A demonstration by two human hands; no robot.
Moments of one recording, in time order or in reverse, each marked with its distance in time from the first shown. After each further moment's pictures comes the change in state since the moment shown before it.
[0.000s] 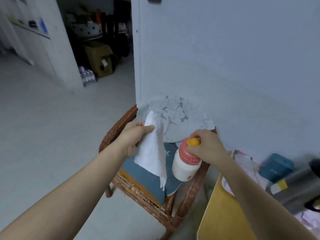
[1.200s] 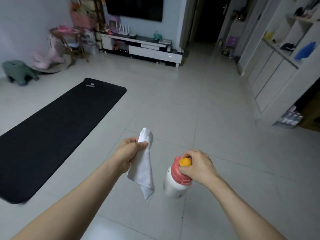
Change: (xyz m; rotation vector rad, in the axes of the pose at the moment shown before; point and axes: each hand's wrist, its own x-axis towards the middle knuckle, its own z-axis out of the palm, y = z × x) left_hand -0.119 -0.038 -0.669 -0.456 1.190 -0.064; right_hand 0.146 -0.615 0.485 -0.035 -0.740 -0.925
